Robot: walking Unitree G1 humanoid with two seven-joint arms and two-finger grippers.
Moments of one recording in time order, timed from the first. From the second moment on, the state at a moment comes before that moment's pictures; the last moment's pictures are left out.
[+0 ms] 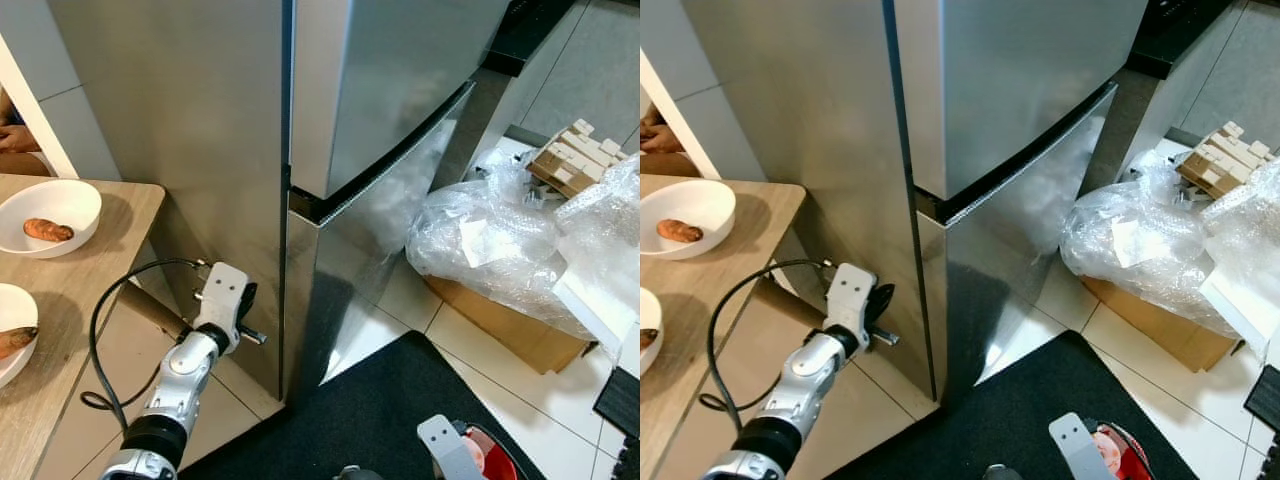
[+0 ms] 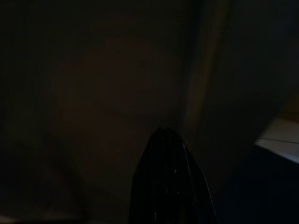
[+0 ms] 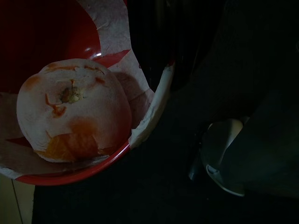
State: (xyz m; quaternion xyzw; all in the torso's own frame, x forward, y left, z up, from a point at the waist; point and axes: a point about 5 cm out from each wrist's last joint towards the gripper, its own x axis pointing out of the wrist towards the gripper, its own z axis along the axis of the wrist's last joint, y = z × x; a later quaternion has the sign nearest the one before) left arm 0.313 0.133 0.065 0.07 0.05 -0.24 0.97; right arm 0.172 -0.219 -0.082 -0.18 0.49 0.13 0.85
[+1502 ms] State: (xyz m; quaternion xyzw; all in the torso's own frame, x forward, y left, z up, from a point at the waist) left arm 0.336 0.113 0.084 0.07 0.03 -0.26 0.96; right arm 0.170 -0.224 -0.082 -0.19 0.49 0.12 0.84
